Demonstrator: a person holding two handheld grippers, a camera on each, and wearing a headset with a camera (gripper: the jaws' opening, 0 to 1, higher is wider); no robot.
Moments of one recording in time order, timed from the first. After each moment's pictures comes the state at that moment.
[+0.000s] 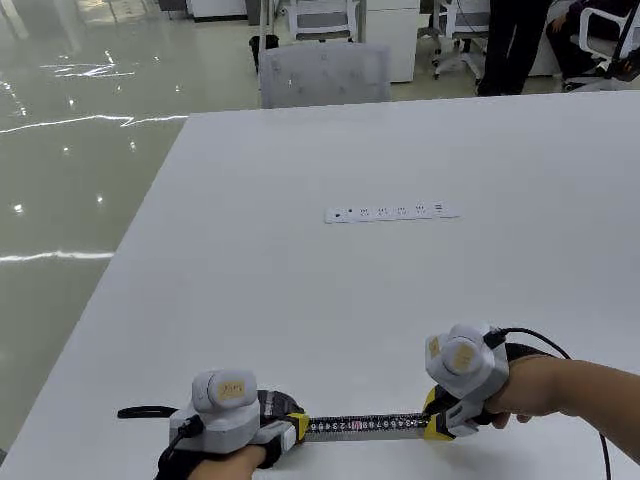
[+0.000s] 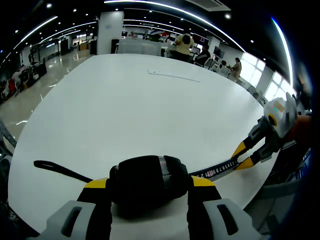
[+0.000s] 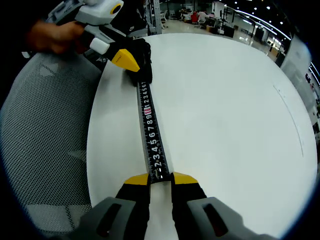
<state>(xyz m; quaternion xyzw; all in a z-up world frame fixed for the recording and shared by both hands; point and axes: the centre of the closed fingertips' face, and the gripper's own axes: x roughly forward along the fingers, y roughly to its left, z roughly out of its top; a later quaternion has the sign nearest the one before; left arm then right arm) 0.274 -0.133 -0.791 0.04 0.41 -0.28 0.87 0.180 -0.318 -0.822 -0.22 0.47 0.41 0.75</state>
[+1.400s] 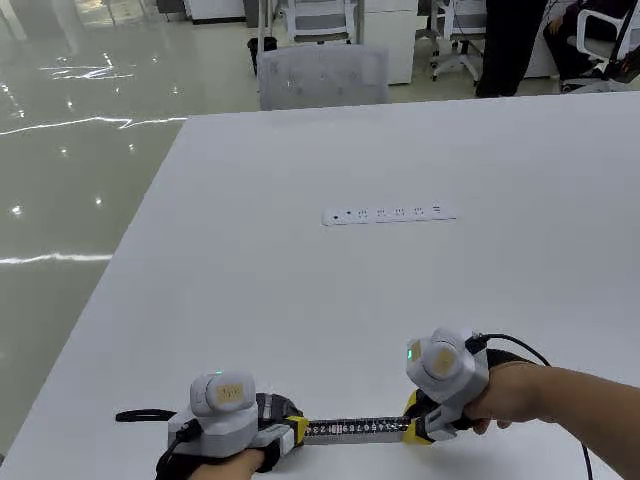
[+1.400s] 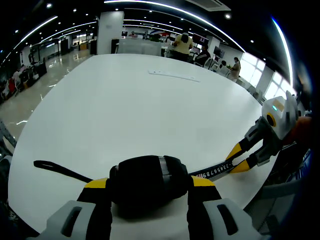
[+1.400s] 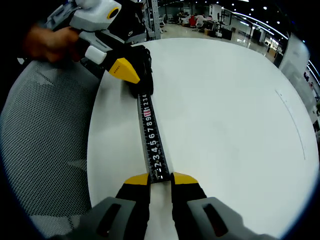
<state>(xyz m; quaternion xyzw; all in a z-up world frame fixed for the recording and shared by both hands) 0.273 -0.133 -0.790 0.04 0.41 -0.28 0.87 0.190 -0.294 -0.822 -0.21 0.46 0.41 0.76</state>
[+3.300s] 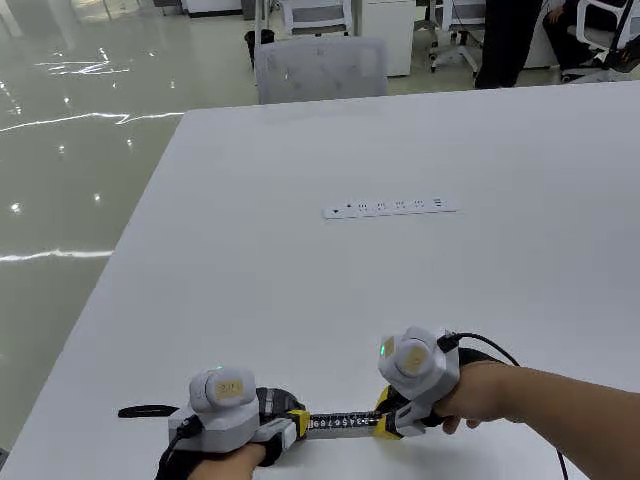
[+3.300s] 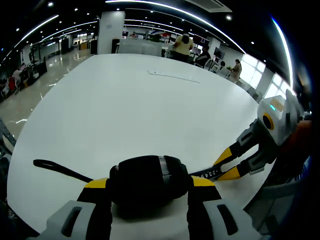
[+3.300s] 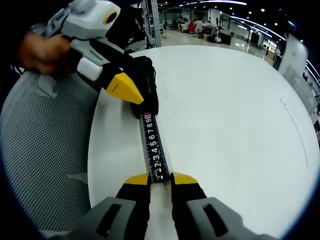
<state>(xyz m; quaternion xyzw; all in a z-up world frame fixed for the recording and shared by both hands) 0.275 -0.133 -0.790 0.04 0.41 -0.28 0.87 0.208 -0.253 -0.822 -0.19 0.44 0.42 0.77</state>
